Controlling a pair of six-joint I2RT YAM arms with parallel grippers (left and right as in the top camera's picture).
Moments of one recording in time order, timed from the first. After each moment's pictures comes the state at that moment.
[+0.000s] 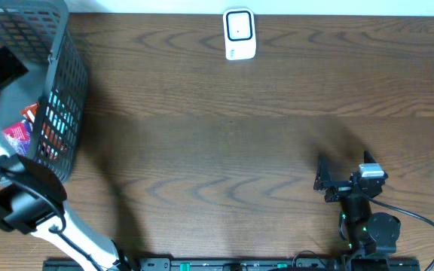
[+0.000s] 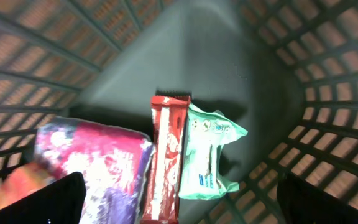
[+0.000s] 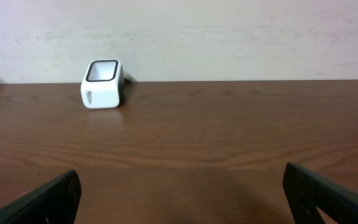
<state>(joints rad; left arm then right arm) 0.56 2.04 2.13 -1.25 -0.02 -0.18 -0.01 0.01 0.01 -0.07 -0.09 0.04</state>
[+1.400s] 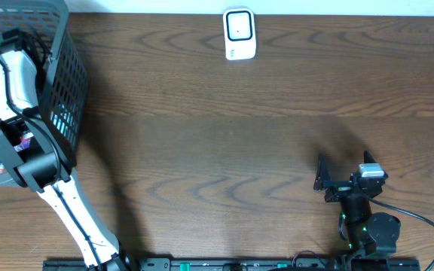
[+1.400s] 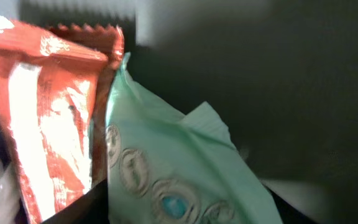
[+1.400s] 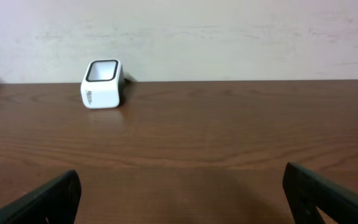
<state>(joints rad) 0.43 2.38 2.09 -1.25 -0.09 -0.38 -0.01 0.01 0.01 -0.07 -0.09 0.04</state>
